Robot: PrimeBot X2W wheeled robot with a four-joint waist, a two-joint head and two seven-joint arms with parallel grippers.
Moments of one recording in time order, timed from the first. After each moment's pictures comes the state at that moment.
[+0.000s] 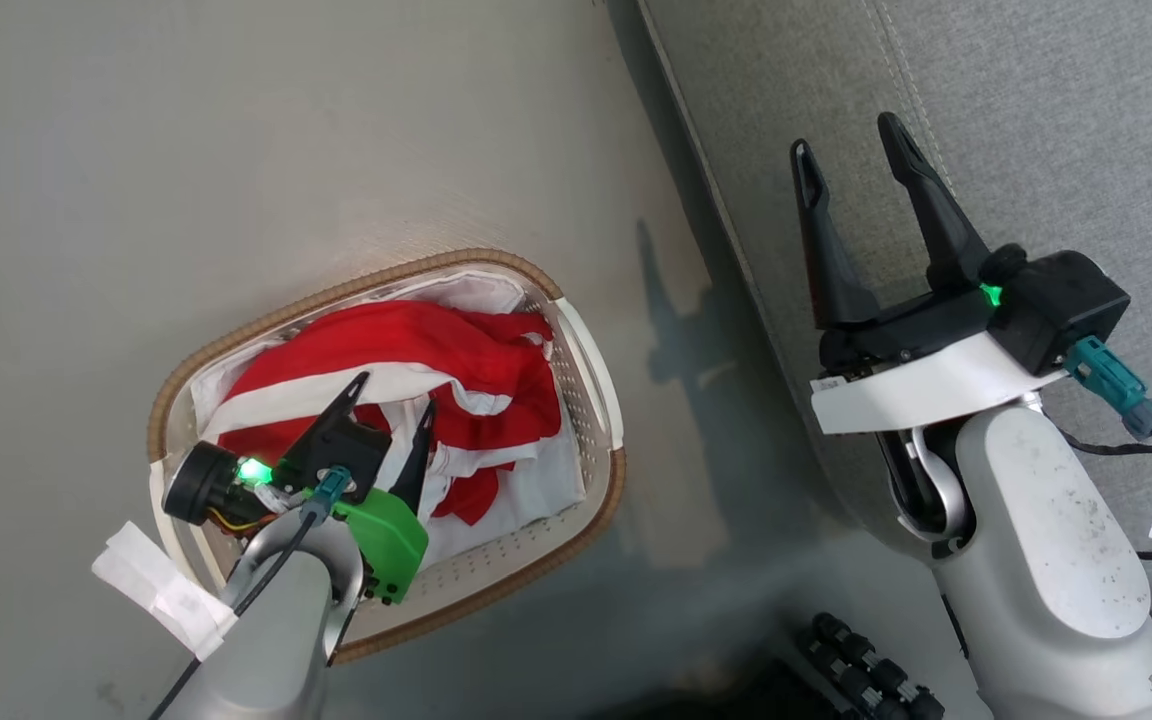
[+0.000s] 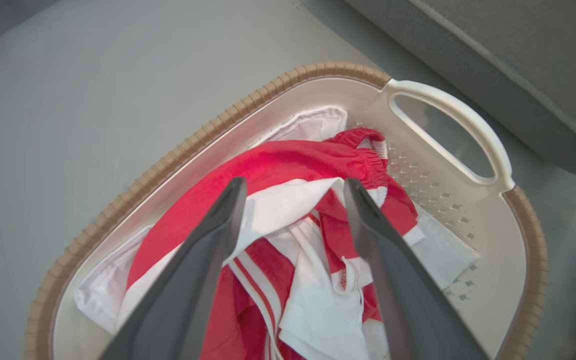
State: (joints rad) left arm -0.49 0.11 -0.37 0.77 0.02 -0.13 -0.26; right arm -0.48 -0.05 0.20 0.08 0.24 0.13 -0.26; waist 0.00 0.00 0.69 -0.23
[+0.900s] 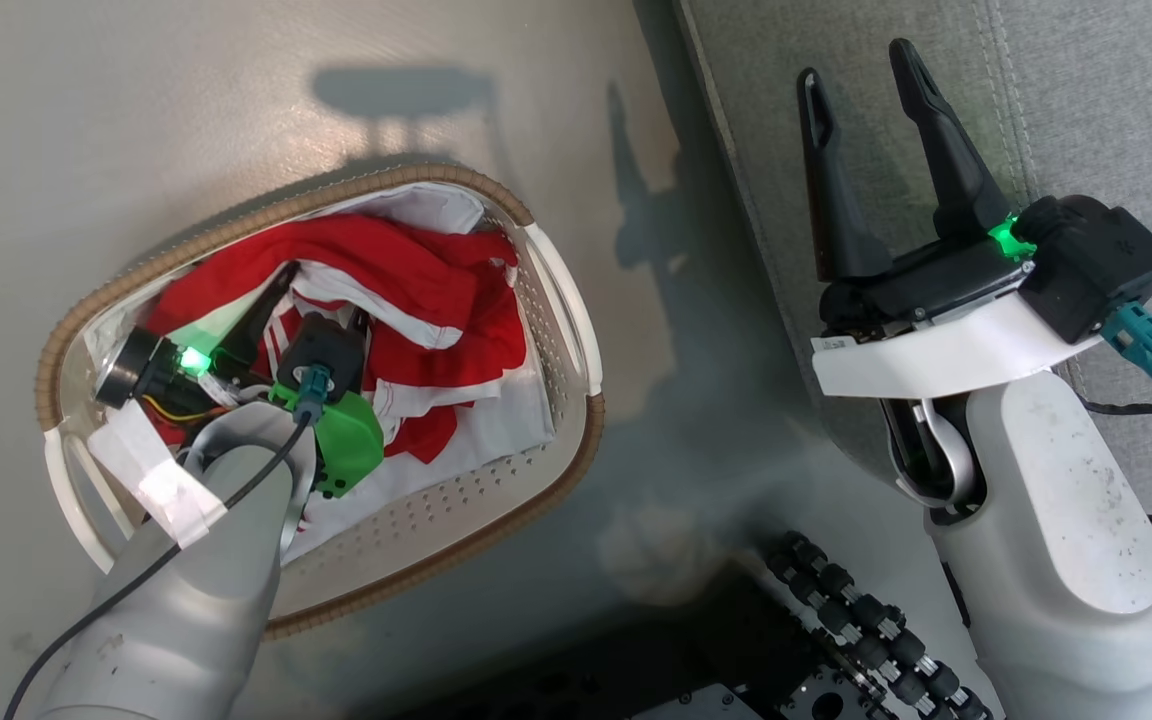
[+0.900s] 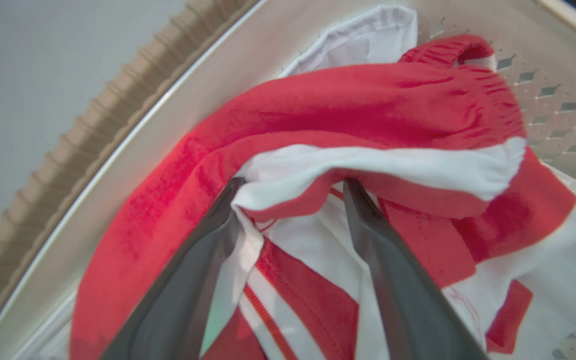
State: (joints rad) left arm -0.73 0.17 -0.48 0.95 0.09 0.02 -0.26; right arm -0.54 -0.05 0.21 0.01 0.30 0.13 -0.26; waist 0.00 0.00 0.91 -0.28
